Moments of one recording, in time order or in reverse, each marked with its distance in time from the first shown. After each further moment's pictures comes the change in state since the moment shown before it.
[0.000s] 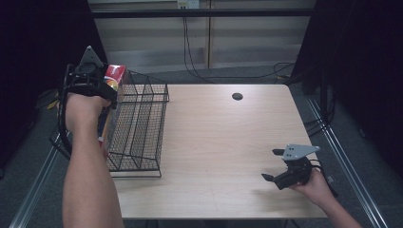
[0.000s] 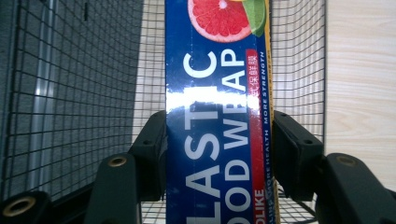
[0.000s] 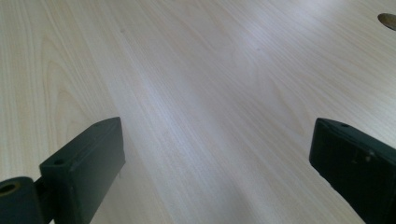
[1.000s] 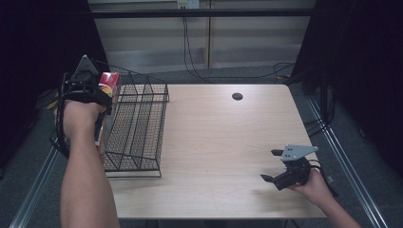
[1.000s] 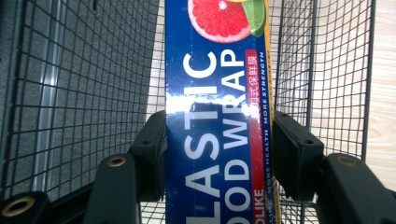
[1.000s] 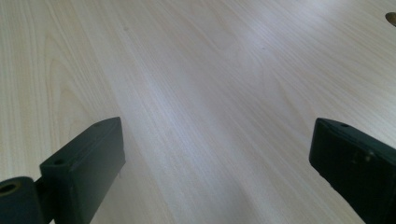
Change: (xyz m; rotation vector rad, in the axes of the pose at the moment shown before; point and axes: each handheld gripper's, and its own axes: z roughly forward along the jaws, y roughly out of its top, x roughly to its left) left arm 0.019 -0.005 0.022 0.018 0.027 -0.034; right arm 0.002 0.000 0.003 0.005 0.010 -0.005
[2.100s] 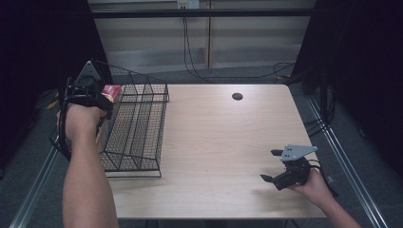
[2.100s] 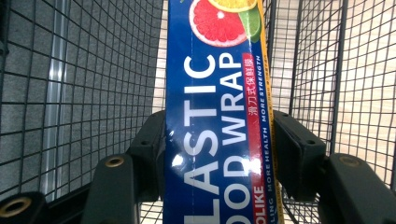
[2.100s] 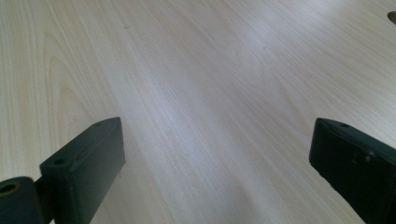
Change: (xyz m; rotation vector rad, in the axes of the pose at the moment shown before) left arm 0.002 0.000 0.019 0.054 0.034 0.026; right arm 0.000 0.000 0.001 0.008 0.006 0.000
